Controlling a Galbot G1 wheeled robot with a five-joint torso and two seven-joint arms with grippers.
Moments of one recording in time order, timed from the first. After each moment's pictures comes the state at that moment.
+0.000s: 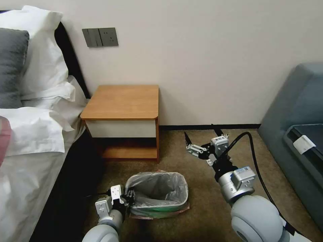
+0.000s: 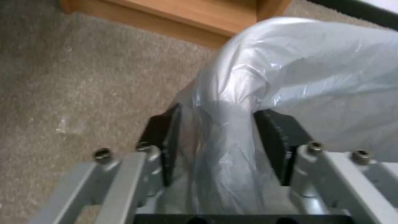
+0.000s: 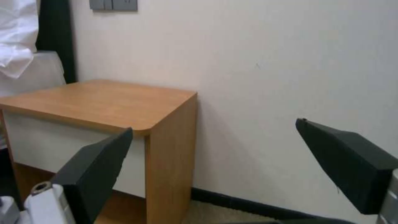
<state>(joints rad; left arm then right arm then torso) 1.66 -1.27 -0.32 -2.13 -0.66 0.46 -0.44 -1.33 0.97 0.12 2.37 0.30 -0.28 0.41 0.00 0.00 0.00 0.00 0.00</state>
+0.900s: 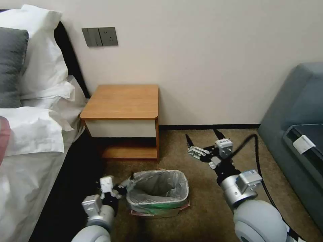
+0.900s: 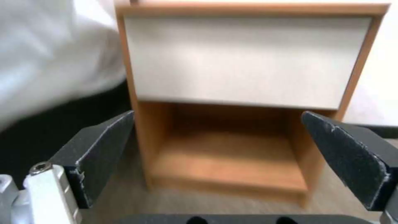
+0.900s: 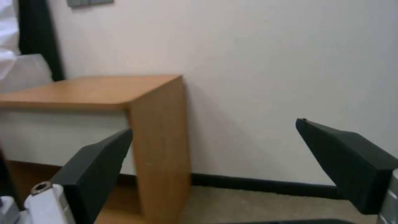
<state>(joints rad) 1.76 -1.30 -0.46 -2.15 -0.17 -0.08 -0.31 -1.59 1.10 0.34 2.24 0.28 0.00 0.18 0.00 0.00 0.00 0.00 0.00</state>
